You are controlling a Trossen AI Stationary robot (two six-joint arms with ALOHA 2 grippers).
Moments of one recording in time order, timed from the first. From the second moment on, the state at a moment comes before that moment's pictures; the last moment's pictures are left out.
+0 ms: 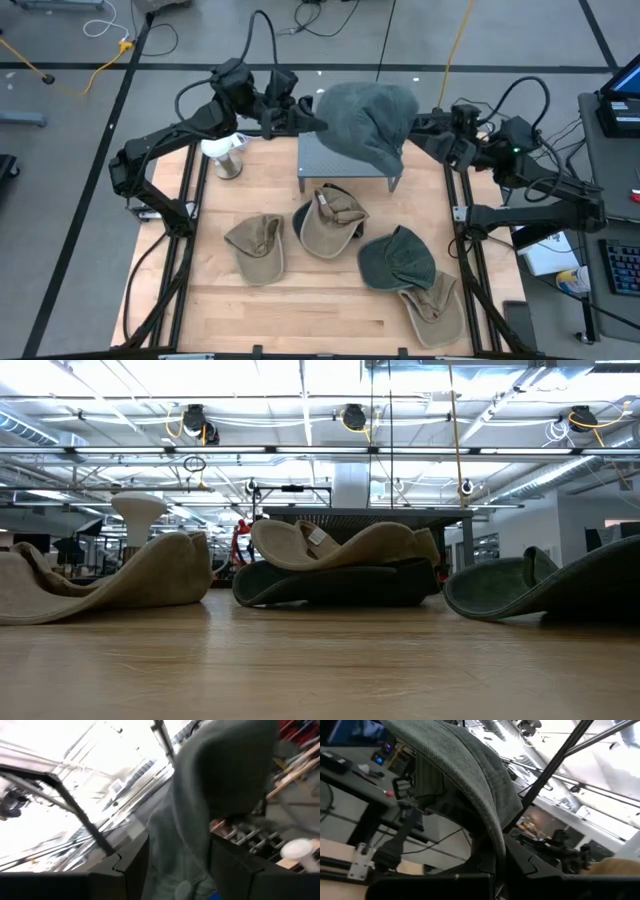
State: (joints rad) left arm 0.47 1.54 1.60 0.19 0.88 -0.76; right arm -0.28 0.84 1.03 0.19 -0.23 0.84
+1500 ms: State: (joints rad) left arm 0.45 1.54 1.60 0.18 0.83 -0.78; right arm -0.27 0.85 1.03 0.34 -0.39 0.97
